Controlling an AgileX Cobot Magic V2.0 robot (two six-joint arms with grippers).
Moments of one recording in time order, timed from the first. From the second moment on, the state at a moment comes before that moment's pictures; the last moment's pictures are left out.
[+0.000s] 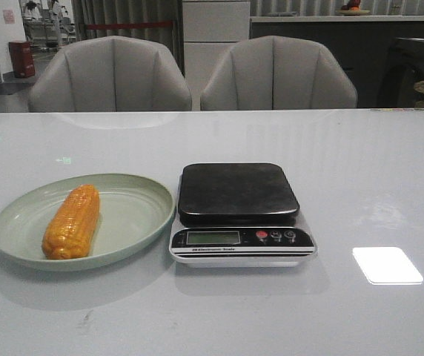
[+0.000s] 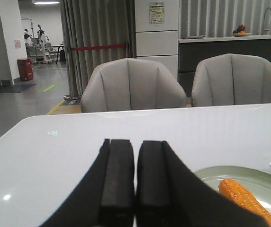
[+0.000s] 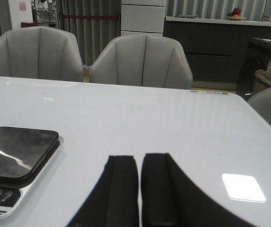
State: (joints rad) left arm -0.03 -0.01 0.01 0.16 -0.02 -0.15; right arm 0.07 -0.01 0.02 -0.01 0.03 0.03
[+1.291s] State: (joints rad) left arm -0.03 -0.01 -0.16 0.16 -0.13 -0.18; right arm 0.07 -0.01 0.02 -0.01 0.03 0.03
